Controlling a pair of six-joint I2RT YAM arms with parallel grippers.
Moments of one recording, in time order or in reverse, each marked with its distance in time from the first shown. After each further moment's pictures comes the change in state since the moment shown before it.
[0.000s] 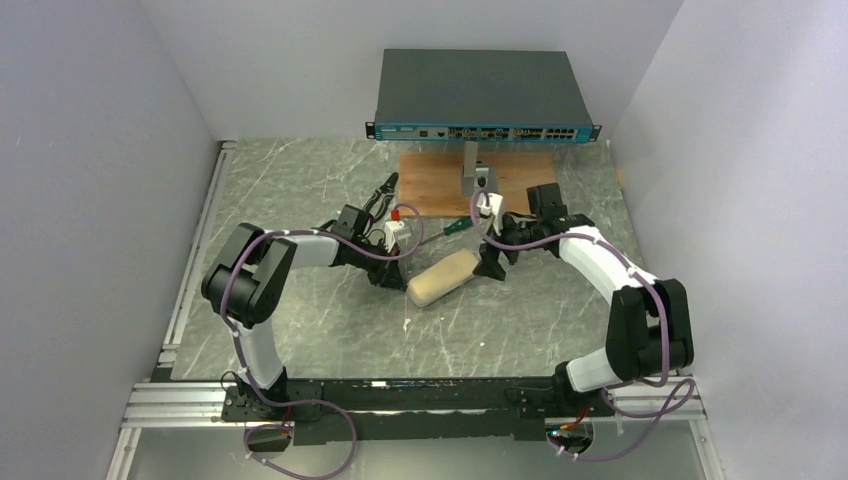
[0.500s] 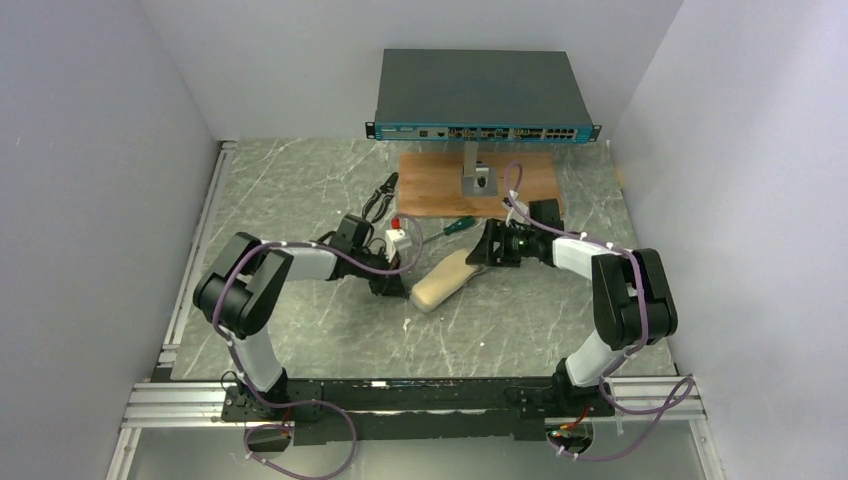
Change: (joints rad) left arm -0.064 -0.090 -0.141 0.161 -0.031 -0.050; right arm -0.090 0.175 -0.198 0.488 0.090 1.133
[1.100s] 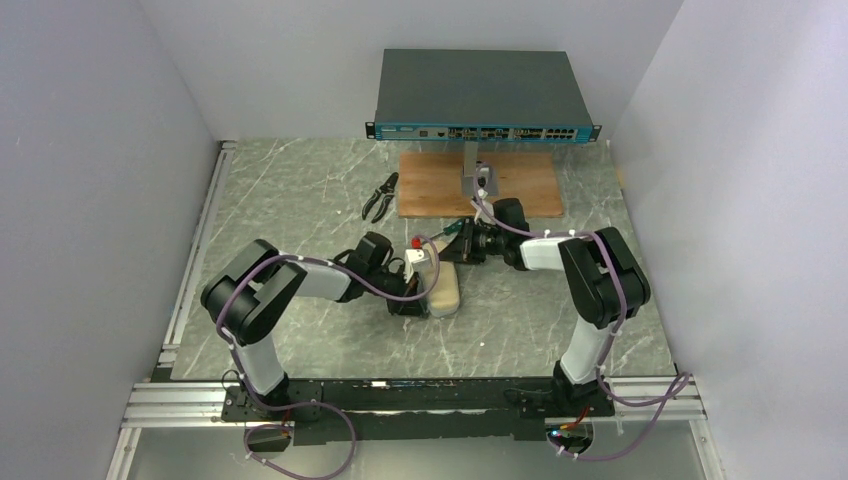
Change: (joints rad) left arm -0.140 0.008 -0.080 0.212 -0.014 -0.130; right arm 0.191 0.188 0.069 0.296 0.005 0.249
